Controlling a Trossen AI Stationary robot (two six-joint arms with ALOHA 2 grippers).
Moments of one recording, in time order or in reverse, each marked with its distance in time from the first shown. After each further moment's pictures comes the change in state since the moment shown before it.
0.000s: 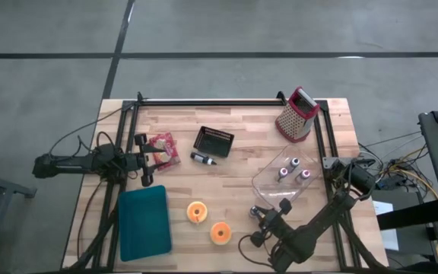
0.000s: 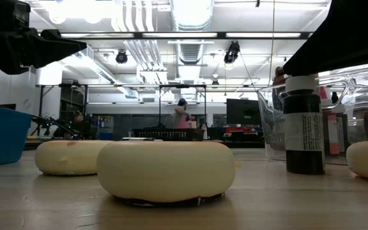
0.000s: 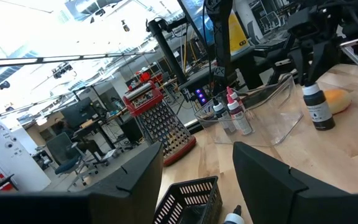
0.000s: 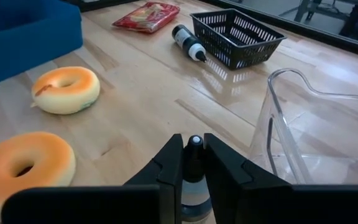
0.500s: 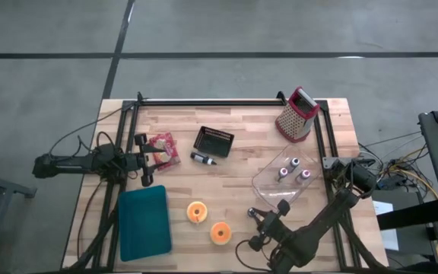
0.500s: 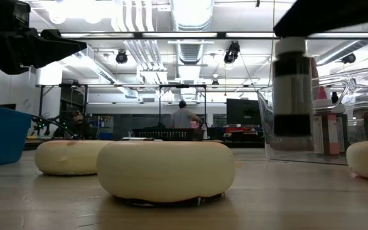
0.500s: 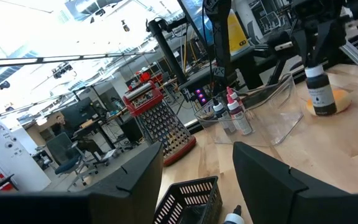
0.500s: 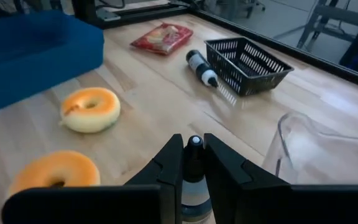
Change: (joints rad) left arm 0.000 0.000 0.000 0.000 0.000 0.000; right arm -0.001 -0.023 0.105 -0.045 0.058 -0.124
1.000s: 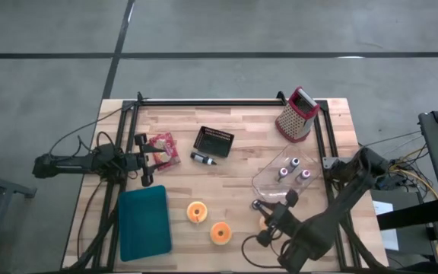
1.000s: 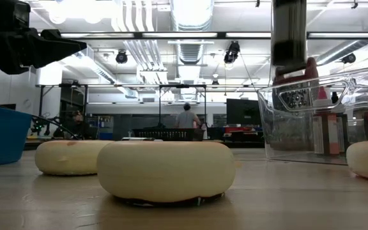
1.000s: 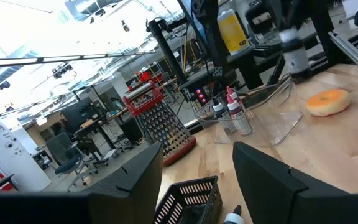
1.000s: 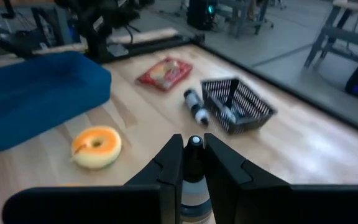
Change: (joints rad) left arm 0.000 0.000 0.000 0.000 0.000 0.000; right arm 0.000 -0.193 0.025 -0.068 0.047 -0.161
